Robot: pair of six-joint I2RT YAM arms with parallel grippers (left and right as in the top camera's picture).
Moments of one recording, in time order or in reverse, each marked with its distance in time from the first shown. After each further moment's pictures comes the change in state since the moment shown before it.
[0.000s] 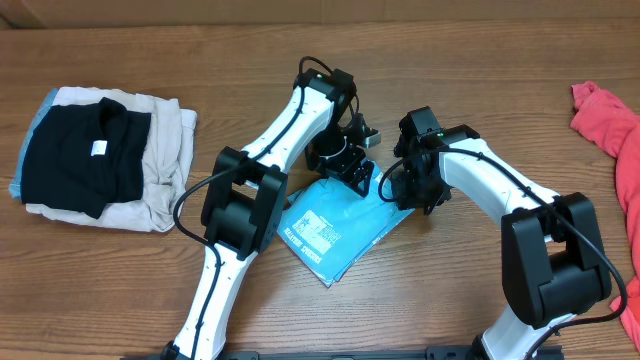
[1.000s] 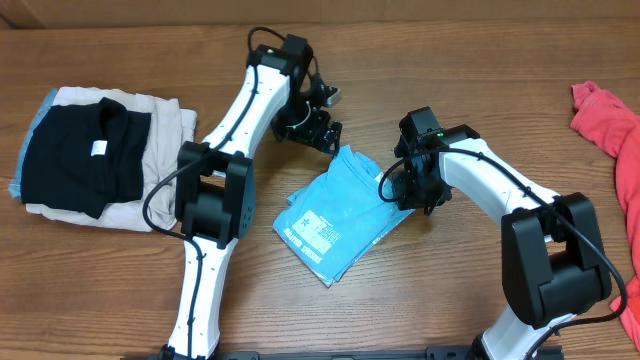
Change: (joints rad) left arm 0.169 0.002 0.082 0.100 -0.095 -0.071; right arm 0.000 0.000 0.000 -0.004 0.011 0.000
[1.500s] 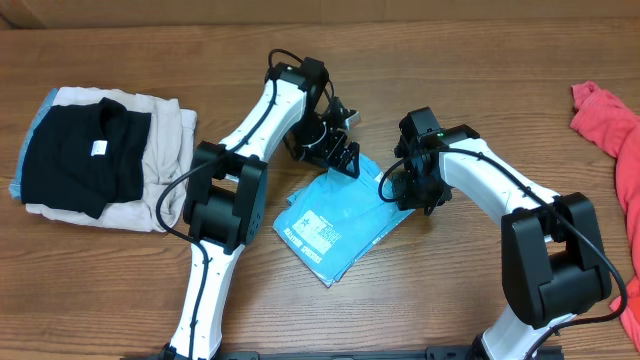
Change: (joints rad) left arm -0.069 -0.015 -0.129 0.002 0.187 0.015; right arm 0.000 0.000 0.000 -0.002 0.000 0.000
